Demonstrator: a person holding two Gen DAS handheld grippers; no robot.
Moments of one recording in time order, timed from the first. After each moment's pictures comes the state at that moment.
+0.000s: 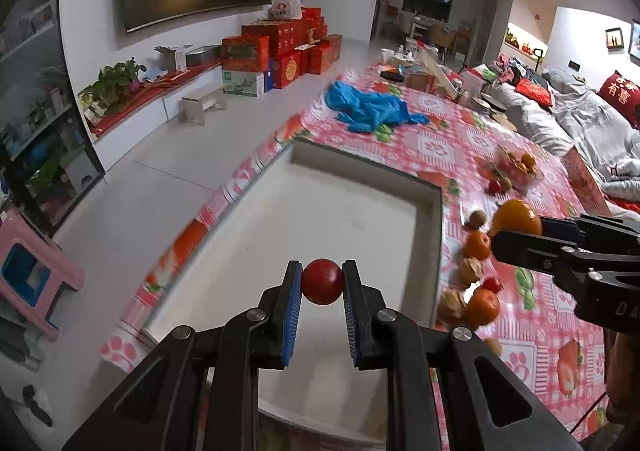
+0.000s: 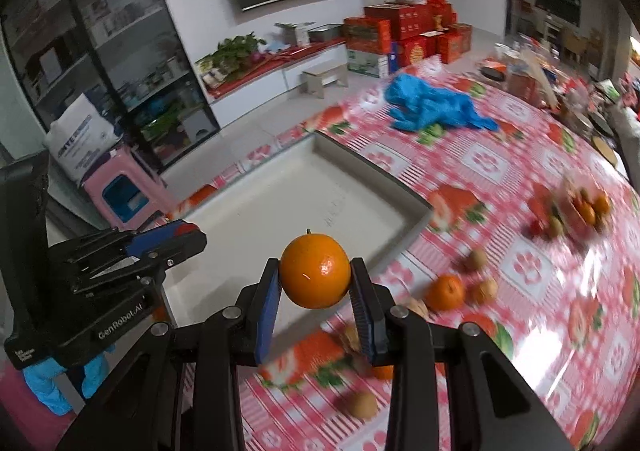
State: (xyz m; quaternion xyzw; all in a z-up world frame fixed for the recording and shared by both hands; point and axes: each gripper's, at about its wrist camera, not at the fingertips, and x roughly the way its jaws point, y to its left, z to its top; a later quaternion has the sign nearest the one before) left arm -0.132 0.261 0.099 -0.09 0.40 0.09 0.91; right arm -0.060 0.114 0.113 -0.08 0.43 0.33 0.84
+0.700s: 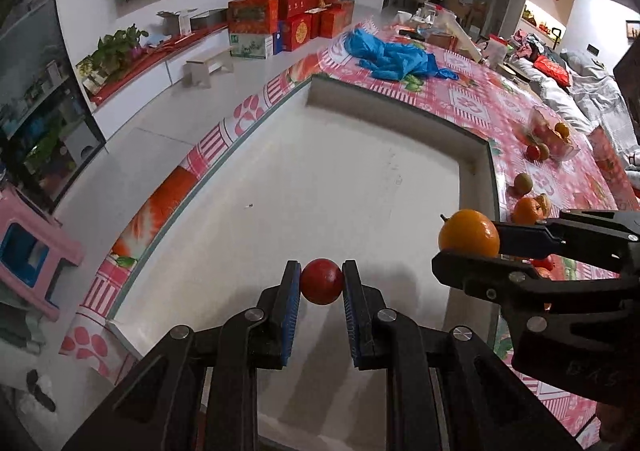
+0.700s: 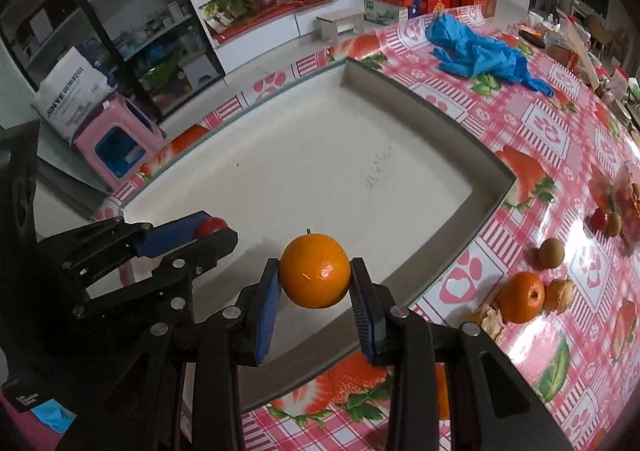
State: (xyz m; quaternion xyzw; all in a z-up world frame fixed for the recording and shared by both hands) left arm -0.115 0.273 0.038 -0.10 0.46 0.10 0.88; right arm -0.040 0.165 0.039 -0.12 0.51 0.33 0.79
